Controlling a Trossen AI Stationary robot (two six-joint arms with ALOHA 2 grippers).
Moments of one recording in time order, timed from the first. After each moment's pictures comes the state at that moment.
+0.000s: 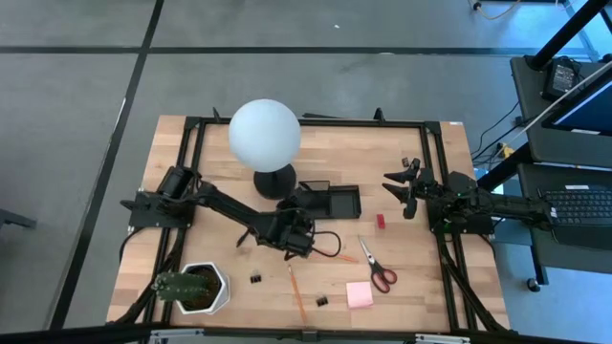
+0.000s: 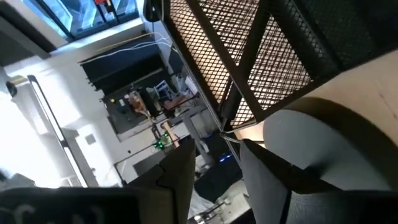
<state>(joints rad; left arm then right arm) -0.30 1.99 1.36 -0.79 -1.20 0.49 -0.12 0.04 0.01 0.05 0.14 0.15</state>
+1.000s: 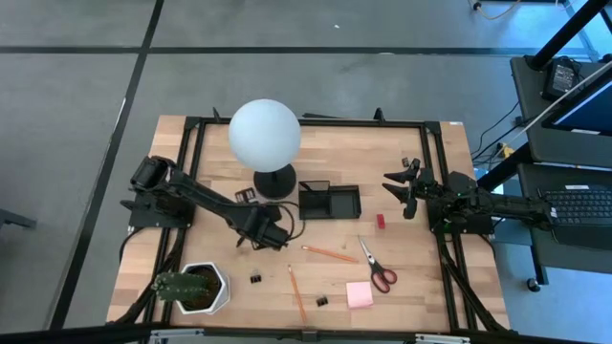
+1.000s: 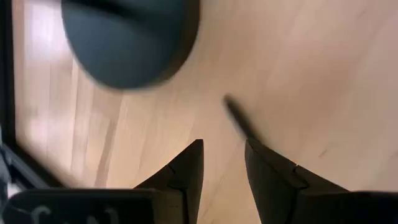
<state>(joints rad) -0.32 1.76 1.23 -1.20 -0.42 -0.75 -0.12 0.04 0.01 0.05 0.14 0.16</state>
